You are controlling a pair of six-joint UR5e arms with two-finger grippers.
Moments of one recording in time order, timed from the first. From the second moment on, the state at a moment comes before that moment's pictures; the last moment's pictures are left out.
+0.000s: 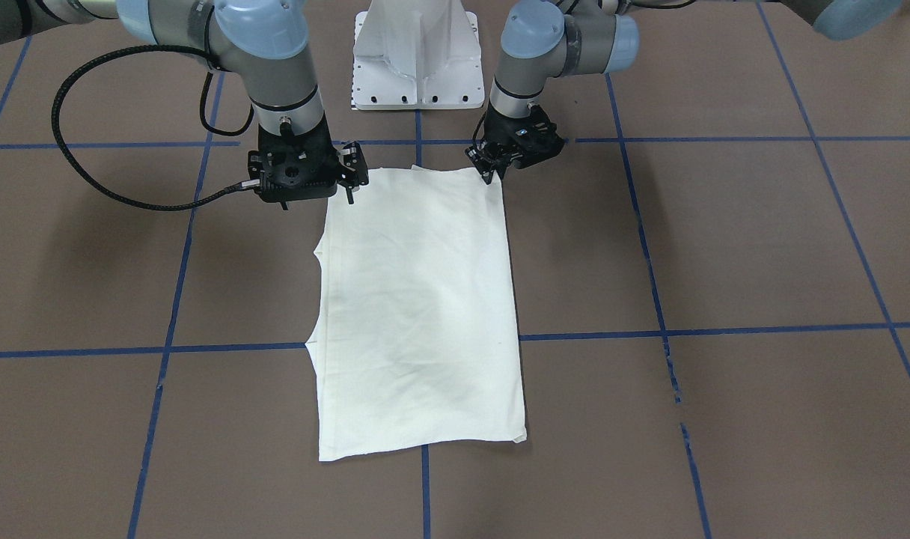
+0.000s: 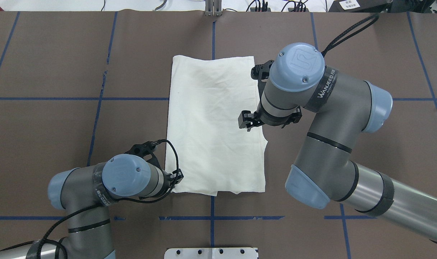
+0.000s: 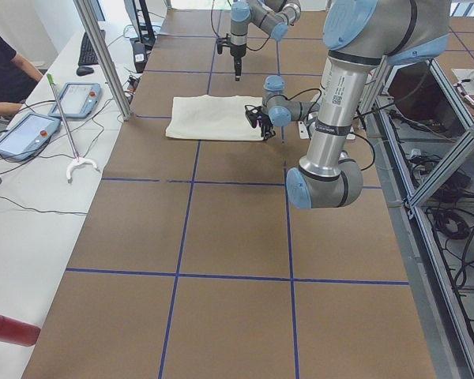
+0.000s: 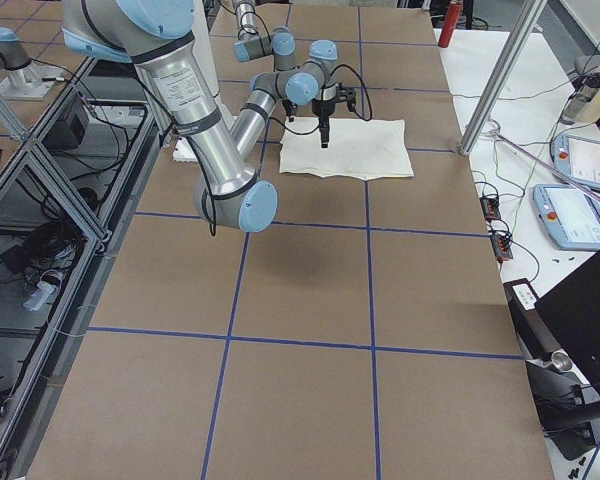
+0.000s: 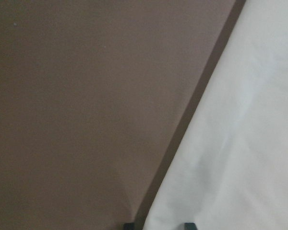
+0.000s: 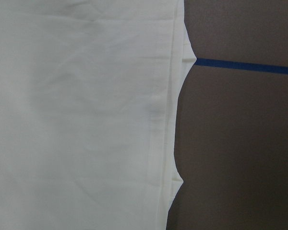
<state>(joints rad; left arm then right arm) -0.30 -2.00 -1.83 -1.75 -1.72 -1.83 0.60 -0.96 1.89 -1.80 1.92 1.03</state>
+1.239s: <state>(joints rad) -0.28 -2.00 -1.92 -1.69 -1.73 -1.74 0.41 -1.11 1.89 -1.49 1.80 1.64</state>
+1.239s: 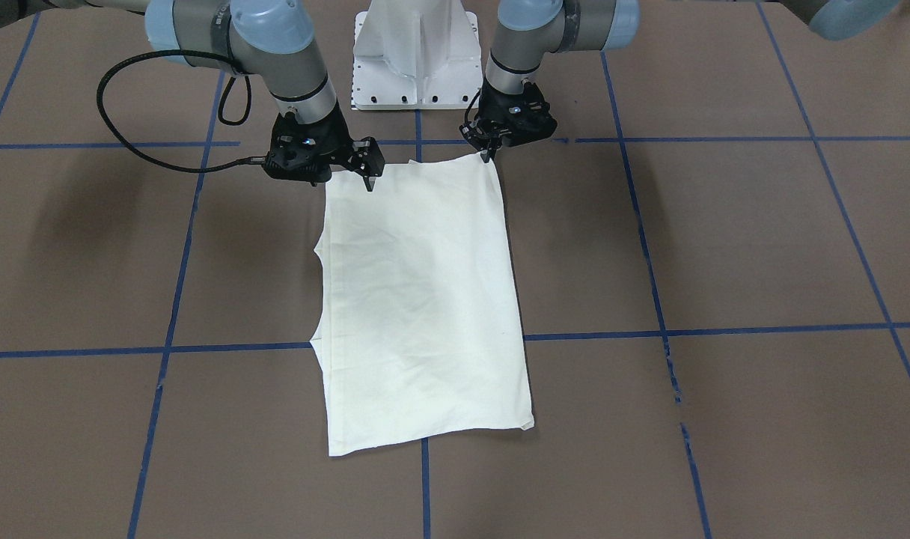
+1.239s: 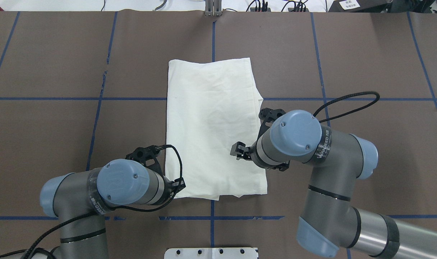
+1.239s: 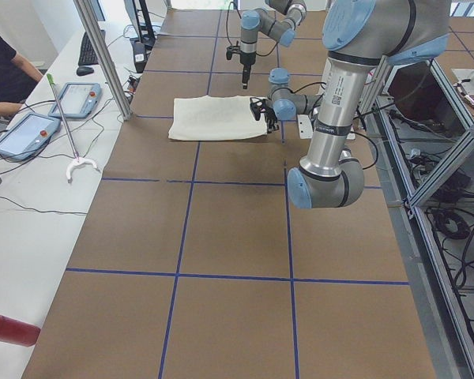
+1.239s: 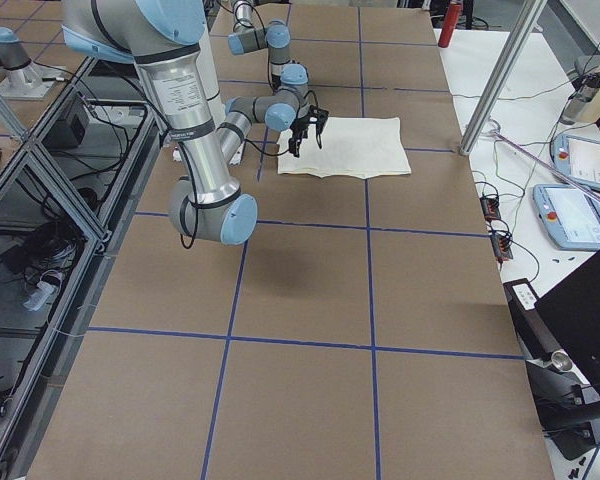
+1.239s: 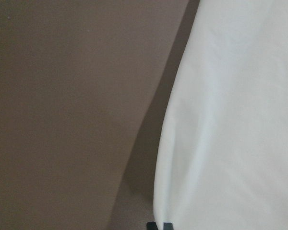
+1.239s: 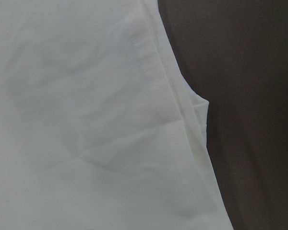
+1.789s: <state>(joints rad) -0.28 -2.01 -1.91 -1.69 -1.73 -1.73 0.29 -1.14 1.85 -1.48 1.68 1.78</state>
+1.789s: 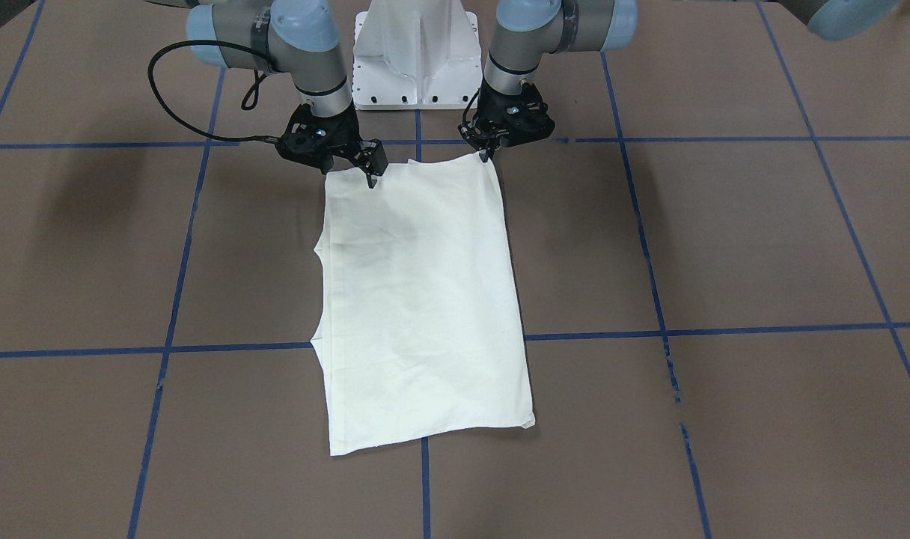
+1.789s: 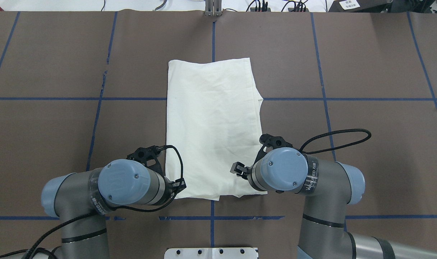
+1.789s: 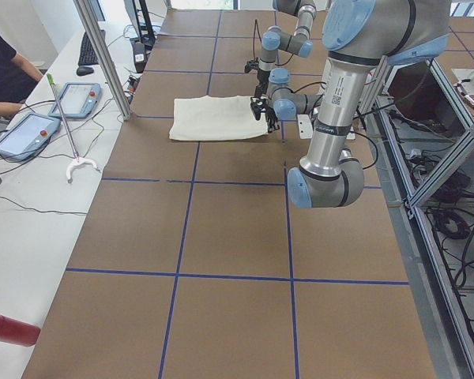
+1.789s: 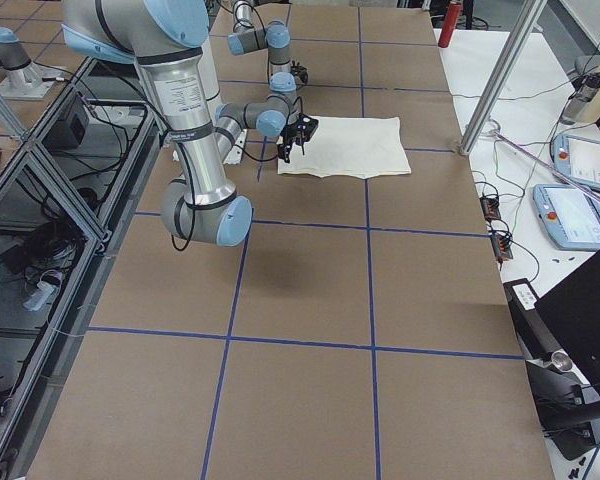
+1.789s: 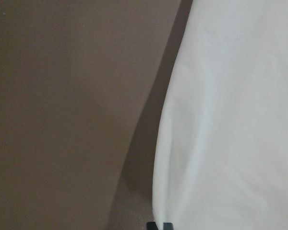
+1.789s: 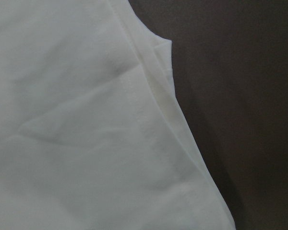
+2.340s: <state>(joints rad) -0.28 -2.01 -1.91 -1.69 -1.73 -1.73 0.27 -1.14 1.83 -1.48 1.66 1.79</state>
